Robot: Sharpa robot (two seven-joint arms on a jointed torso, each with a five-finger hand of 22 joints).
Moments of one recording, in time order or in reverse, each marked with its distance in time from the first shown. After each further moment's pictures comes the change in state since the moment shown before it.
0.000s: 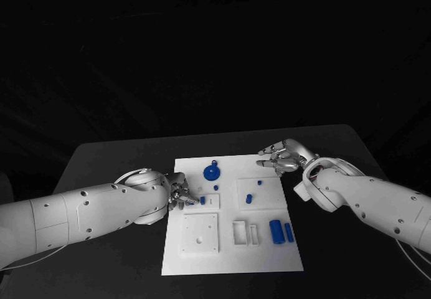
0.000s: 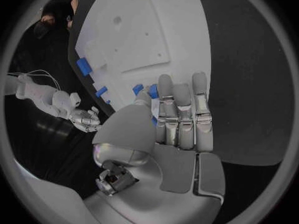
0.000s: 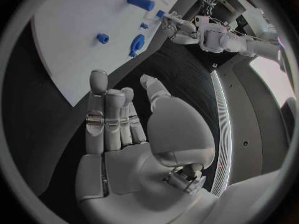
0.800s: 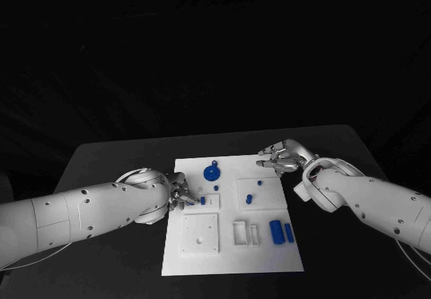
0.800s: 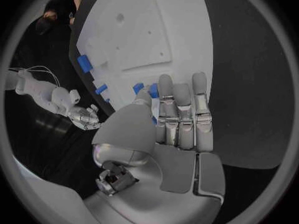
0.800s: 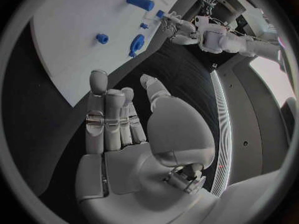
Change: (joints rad) left arm 0.003 0.007 0.000 -0.011 0.037 0.001 0.002; left_hand 0.019 -0.019 0.003 0.003 0.020 0.001 -0.001 0.003 0.003 -0.007 0.000 0.000 -0.006 -0.004 0.004 0.000 -0.005 0.000 0.000 0.000 -0.015 -0.001; right arm 0.000 0.001 0.000 0.000 0.000 0.000 0.000; right_hand 0.000 0.000 -0.003 -0.003 -0.004 0.000 0.000 0.000 0.000 0.000 0.000 0.000 0.000 0.000 0.000 0.000 0.000 0.000 0.000 0.000 0.000 0.000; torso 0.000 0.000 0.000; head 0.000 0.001
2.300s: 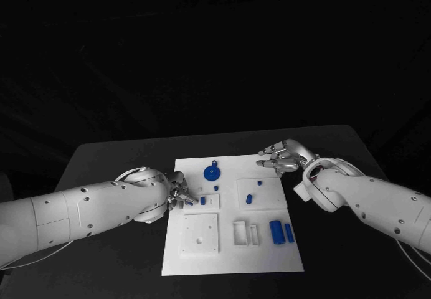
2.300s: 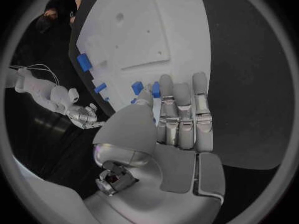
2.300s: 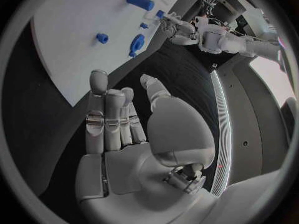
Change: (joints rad) left arm 0.005 0.001 0.001 -0.011 0.015 0.010 0.000; left_hand -0.010 0.030 0.003 -0.033 -0.123 -0.041 0.023 0.003 -0.008 -0.011 0.004 0.008 0.000 -0.007 0.000 0.000 -0.009 0.000 -0.004 0.004 -0.004 0.001; right arm 0.001 -0.001 0.000 0.001 0.000 0.000 0.000; right_hand 0.000 0.000 0.000 0.000 0.000 0.000 0.000 0.000 0.000 0.000 0.000 0.000 0.000 0.000 0.000 0.000 0.000 0.000 0.000 0.000 0.000 0.000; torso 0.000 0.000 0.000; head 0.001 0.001
